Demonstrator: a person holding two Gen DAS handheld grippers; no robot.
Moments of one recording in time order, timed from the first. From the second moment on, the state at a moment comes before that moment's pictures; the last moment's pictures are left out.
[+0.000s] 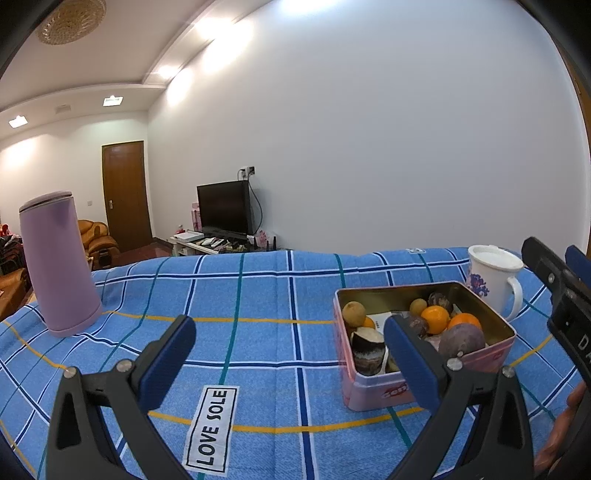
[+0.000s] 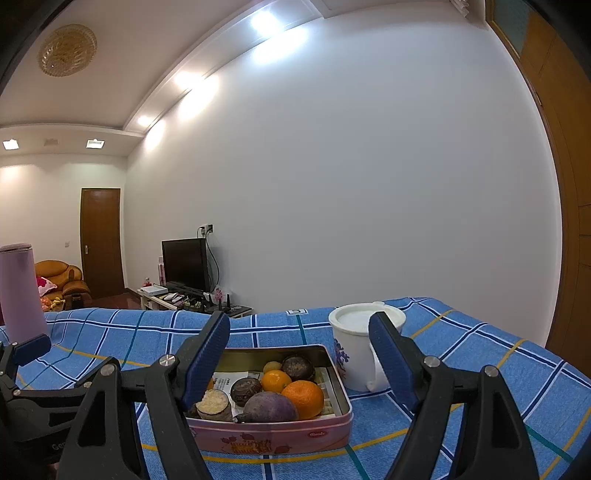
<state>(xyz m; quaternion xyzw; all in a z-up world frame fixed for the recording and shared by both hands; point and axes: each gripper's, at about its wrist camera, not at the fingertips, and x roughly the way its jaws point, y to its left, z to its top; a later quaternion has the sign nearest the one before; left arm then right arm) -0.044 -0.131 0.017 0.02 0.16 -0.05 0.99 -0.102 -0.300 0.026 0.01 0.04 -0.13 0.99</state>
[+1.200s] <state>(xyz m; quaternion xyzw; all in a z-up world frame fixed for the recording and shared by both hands) -0.043 -0.131 0.015 0.02 0.16 -0.04 0.99 -0.103 -0.303 0.026 0.02 0.05 -0.13 0.99</state>
